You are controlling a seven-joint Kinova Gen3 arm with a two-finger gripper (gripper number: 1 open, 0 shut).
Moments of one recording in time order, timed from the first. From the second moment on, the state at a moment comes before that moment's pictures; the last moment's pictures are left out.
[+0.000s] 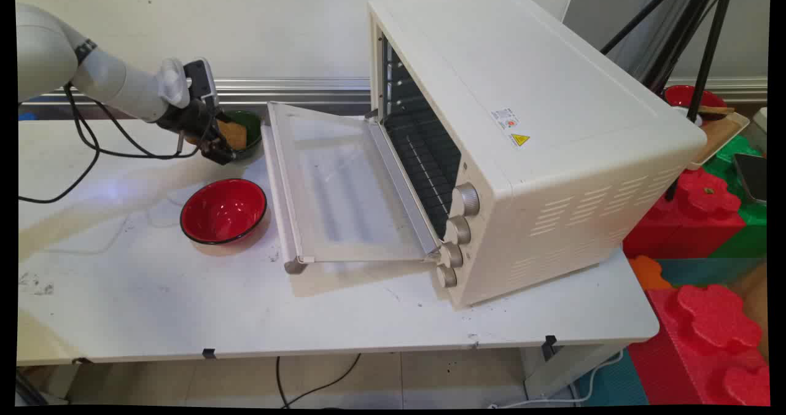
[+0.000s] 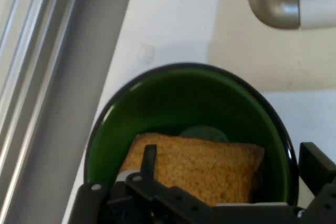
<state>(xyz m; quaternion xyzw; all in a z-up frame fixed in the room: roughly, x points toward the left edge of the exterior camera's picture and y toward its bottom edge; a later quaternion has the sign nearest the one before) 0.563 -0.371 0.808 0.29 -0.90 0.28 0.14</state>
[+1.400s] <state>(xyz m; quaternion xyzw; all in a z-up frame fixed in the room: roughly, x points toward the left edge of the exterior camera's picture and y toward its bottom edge) 0.562 -0.326 0.912 0.31 -0.88 0.23 0.27</state>
